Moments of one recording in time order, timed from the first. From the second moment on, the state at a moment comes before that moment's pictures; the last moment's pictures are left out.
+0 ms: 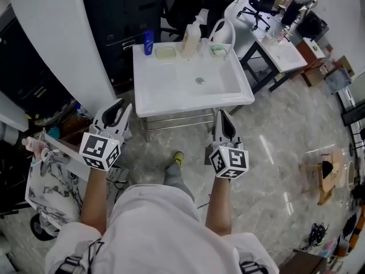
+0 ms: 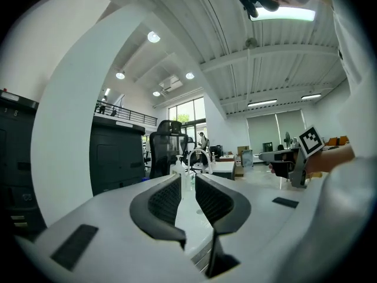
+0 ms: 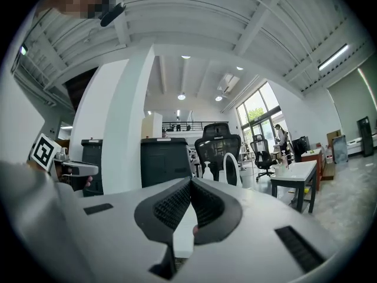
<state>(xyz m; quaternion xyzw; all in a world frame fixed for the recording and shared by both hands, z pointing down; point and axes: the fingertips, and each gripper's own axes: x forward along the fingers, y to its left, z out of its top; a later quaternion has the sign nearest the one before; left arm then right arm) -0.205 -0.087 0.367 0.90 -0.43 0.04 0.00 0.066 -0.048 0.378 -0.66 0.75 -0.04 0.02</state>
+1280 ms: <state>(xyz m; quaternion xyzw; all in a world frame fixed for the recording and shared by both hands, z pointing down) -0.025 -0.316 0.378 0.88 -0.45 0.14 -0.04 0.220 -0.302 0.394 -0.59 0.80 -0.07 0.06</state>
